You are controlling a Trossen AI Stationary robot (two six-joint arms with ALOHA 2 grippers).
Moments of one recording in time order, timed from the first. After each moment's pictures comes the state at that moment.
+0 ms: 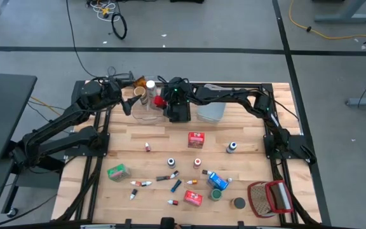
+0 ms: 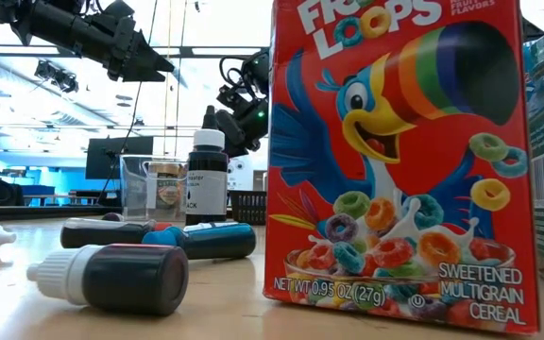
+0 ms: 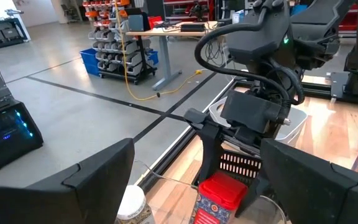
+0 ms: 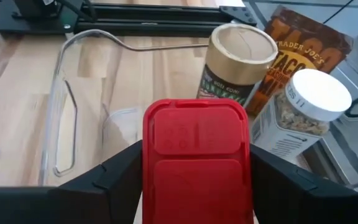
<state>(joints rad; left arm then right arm) 0.73 0.62 0.54 -0.06 0.12 0.14 -0.35 2.24 1.73 -0.05 -0.16 -0.22</state>
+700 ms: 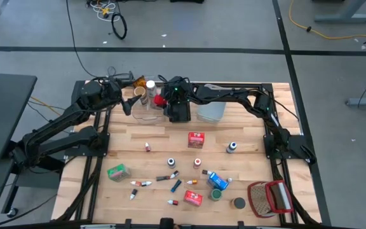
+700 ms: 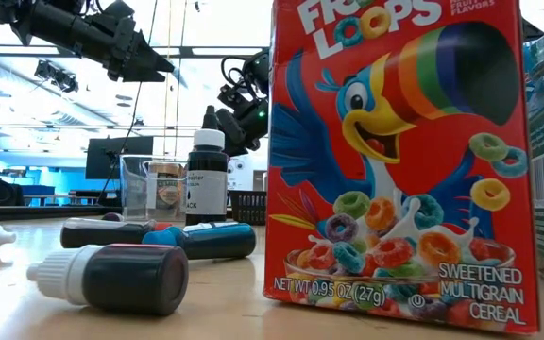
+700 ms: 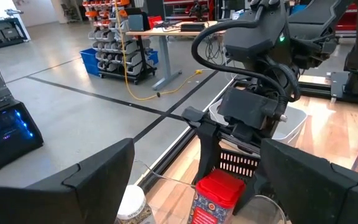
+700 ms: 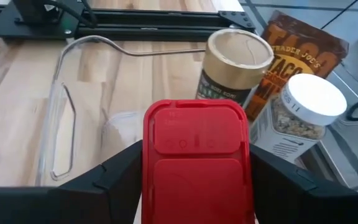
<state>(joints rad) 0.73 0.62 0.54 -0.06 0.12 0.14 -0.36 2.24 1.73 -0.04 -0.18 -0.22</state>
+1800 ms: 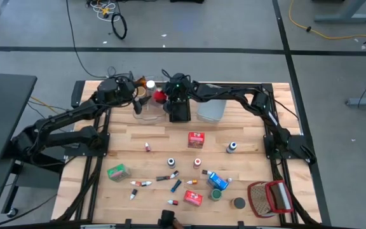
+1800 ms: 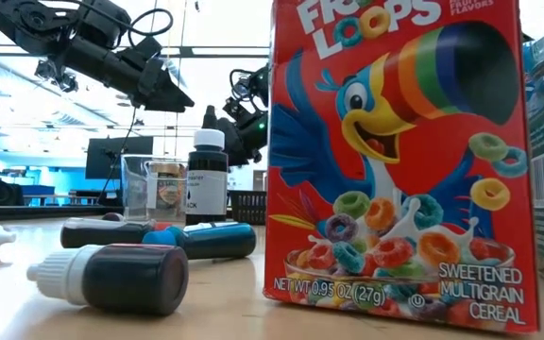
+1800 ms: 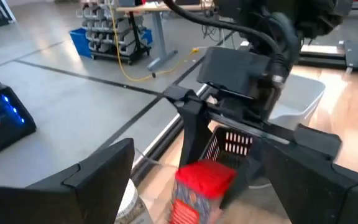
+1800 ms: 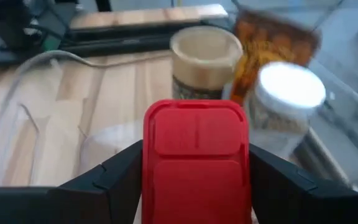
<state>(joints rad) 0.72 0.90 0.49 0.18 0.13 0.17 -0.41 2.29 1.73 0.09 -0.23 -0.14</state>
